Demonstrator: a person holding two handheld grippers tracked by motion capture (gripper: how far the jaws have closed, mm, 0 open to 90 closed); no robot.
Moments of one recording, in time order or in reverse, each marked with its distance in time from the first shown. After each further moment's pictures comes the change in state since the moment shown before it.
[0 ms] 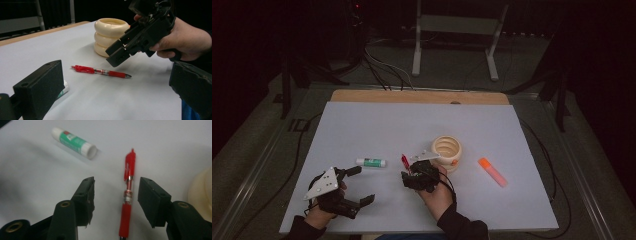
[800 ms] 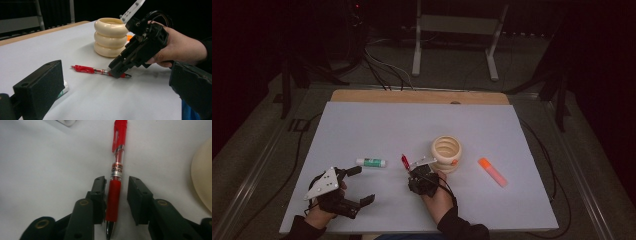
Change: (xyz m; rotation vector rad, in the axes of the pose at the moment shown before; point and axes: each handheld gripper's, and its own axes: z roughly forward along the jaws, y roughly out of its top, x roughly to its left) left arm 0.000 0.000 0.000 0.005 -0.001 0.002; right arm -0.003 -0.019 0.021 0.117 -0.087 -0.040
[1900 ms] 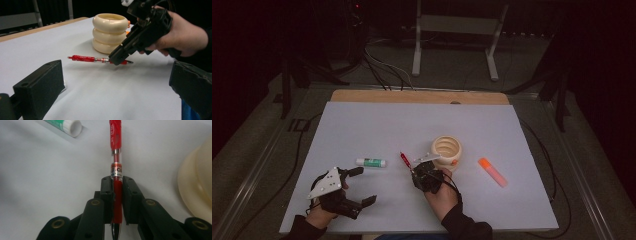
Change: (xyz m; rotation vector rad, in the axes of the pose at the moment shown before) left arm -0.001 0.000 0.005 0.034 -0.016 0.012; right arm -0.012 0.009 -0.020 -0.026 0.063 0.015
